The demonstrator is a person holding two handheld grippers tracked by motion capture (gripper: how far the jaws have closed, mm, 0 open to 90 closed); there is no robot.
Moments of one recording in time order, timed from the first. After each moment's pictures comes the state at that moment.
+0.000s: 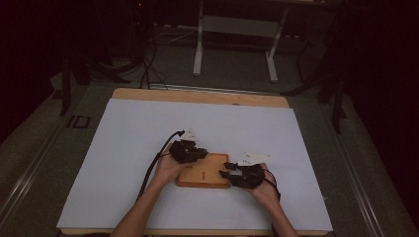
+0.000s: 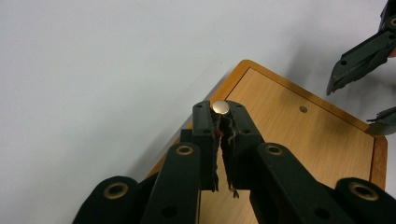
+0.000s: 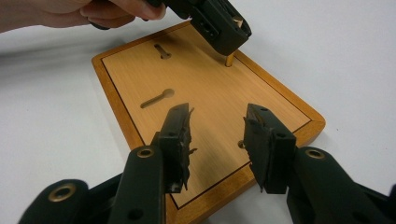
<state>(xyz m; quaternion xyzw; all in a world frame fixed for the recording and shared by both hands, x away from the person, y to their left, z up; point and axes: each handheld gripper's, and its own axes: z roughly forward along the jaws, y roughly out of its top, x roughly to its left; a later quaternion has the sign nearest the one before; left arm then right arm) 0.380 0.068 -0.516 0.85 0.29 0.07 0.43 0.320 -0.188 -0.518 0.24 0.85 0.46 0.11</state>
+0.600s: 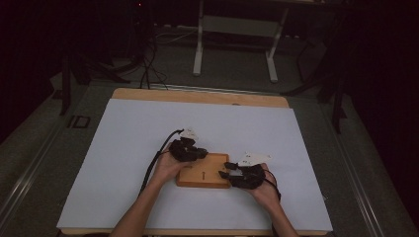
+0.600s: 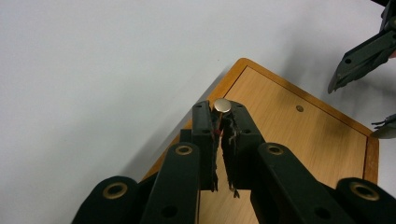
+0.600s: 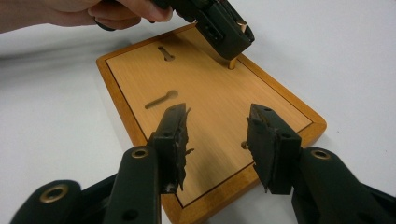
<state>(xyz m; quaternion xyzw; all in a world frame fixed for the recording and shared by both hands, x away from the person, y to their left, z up) 0.386 0.070 -0.516 0.85 0.29 0.04 0.43 0.317 -0.189 -0.516 0.24 0.85 0.46 0.11</state>
